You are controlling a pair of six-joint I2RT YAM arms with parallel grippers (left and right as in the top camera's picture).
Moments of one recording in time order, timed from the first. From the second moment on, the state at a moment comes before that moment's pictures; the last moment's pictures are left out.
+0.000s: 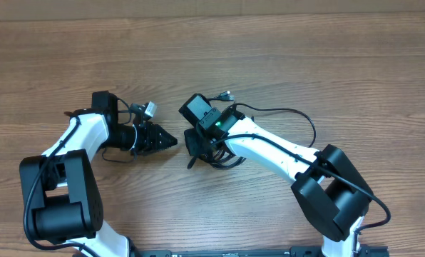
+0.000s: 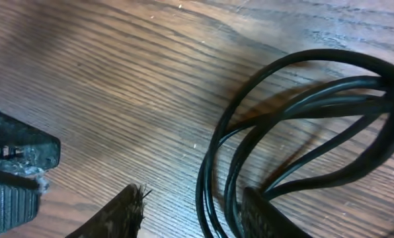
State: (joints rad) left arm 0.12 1.81 1.02 -0.82 0.91 0.10; right arm 0.80 1.98 1.41 -0.64 -0.08 0.54
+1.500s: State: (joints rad) left arm 0.12 1.81 1.02 -0.82 0.88 0.10; right arm 0.85 2.13 1.54 -0.71 0.12 0.95
